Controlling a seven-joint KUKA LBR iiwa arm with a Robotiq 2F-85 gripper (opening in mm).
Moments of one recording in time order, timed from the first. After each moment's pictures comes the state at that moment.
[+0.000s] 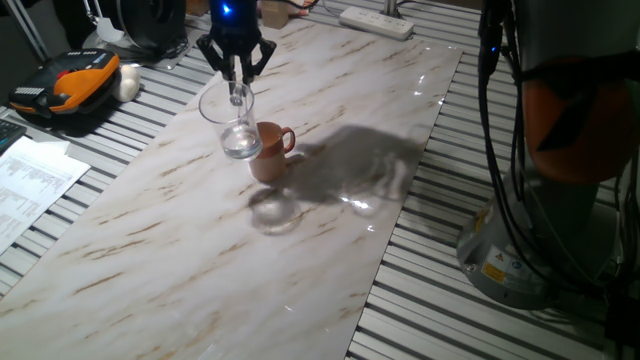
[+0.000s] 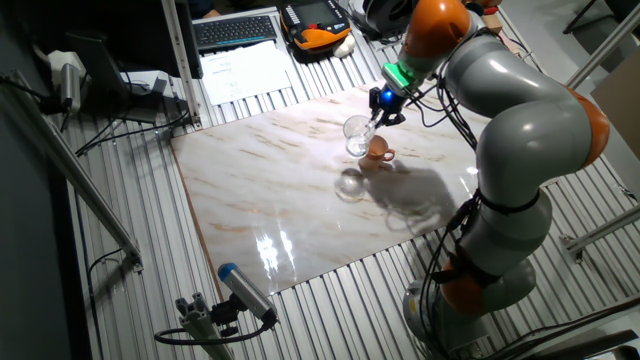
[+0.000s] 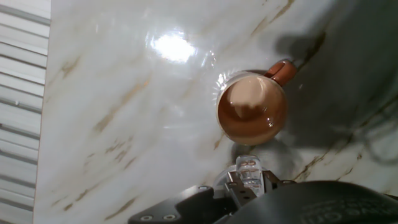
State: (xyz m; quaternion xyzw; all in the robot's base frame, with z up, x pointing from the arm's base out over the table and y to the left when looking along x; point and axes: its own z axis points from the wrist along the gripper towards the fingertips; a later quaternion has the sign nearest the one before) arm 0.534 0.033 0.250 -0.58 -0.80 -0.09 0.06
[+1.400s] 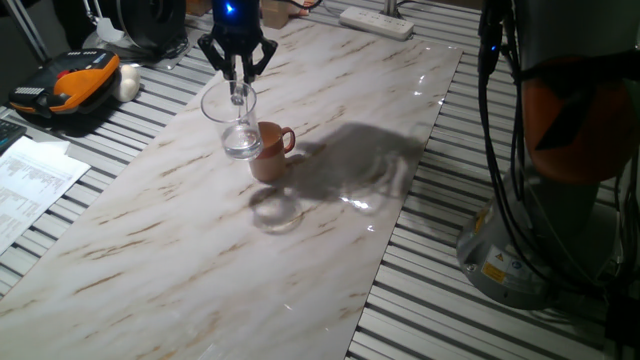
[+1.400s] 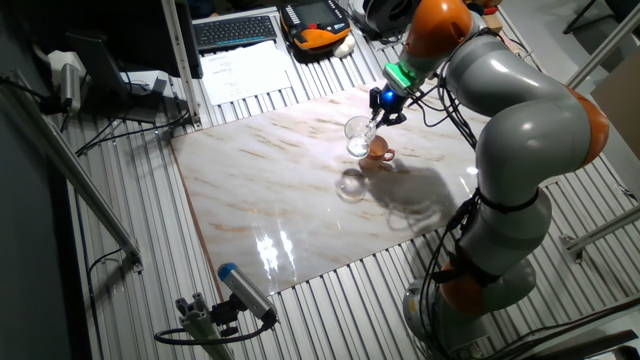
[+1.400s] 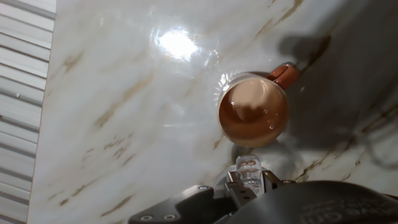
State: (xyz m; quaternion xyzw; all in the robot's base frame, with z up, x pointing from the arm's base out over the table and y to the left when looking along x) arm 0.534 0.032 0.248 -0.57 -0.82 -0.08 0.06
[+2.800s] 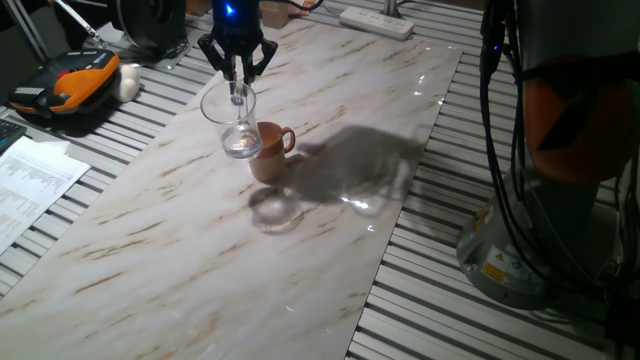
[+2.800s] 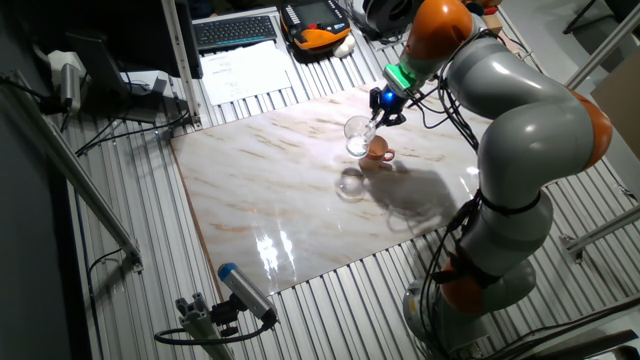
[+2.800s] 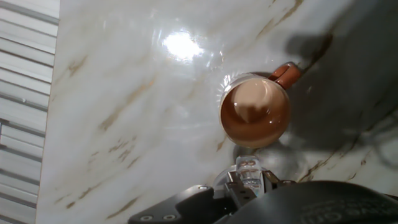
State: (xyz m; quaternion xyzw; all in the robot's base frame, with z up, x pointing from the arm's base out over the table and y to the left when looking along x) arm 0.534 0.032 0.247 -0.58 -0.81 -0.09 0.05
